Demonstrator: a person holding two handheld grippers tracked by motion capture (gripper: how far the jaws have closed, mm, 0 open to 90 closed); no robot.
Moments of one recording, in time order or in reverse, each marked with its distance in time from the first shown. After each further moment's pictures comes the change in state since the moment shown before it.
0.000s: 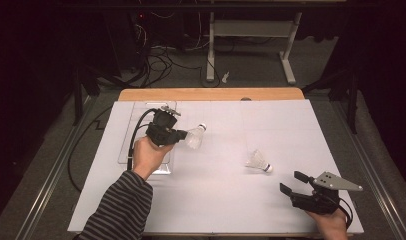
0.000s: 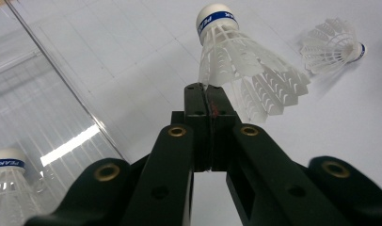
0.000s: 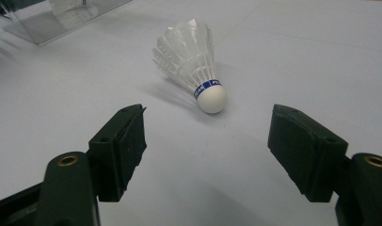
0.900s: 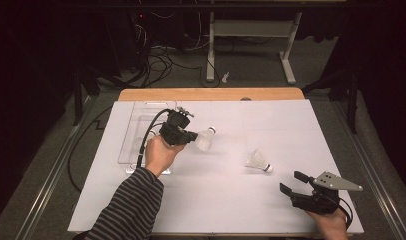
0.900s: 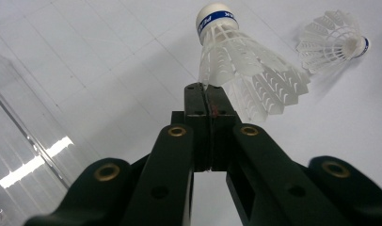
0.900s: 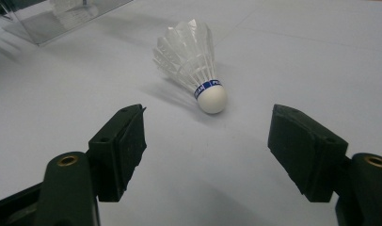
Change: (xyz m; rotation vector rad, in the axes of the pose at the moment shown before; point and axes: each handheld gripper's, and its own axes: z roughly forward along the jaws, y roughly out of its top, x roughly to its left) left arm -0.012 0.013 0.030 0.051 -0.024 0.029; right arm 0.000 0.000 0.000 0.000 0.001 0.001
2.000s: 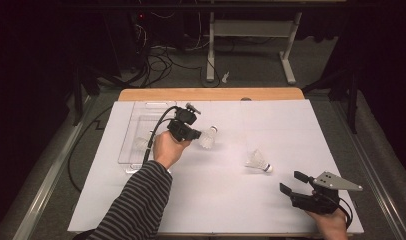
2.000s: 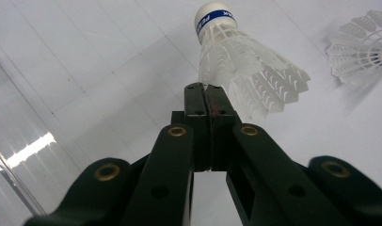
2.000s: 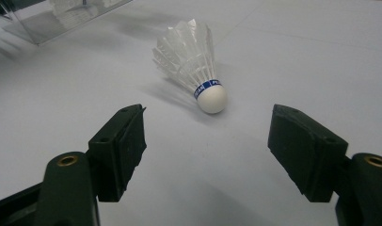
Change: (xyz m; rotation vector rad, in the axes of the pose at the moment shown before) left arm 0.007 0.018 0.029 0.065 0.018 -0.031; right arm 0.000 0.000 0.000 0.001 0.000 0.001
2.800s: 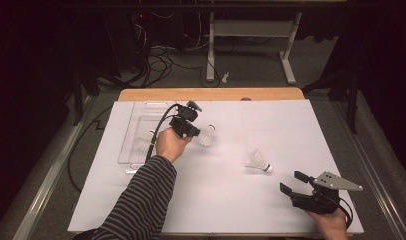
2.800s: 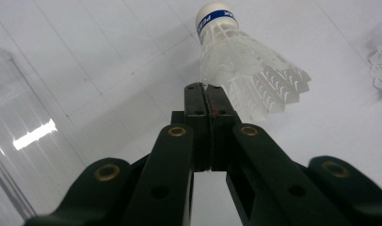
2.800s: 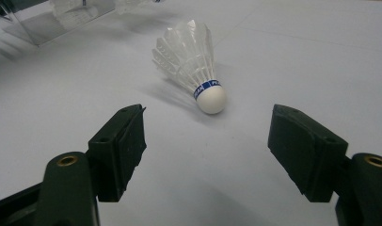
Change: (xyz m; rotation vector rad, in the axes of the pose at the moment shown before) left arm 0.013 0.011 0.018 0.054 0.050 -0.040; right arm 0.000 0.000 0.000 -0.003 0.000 0.001
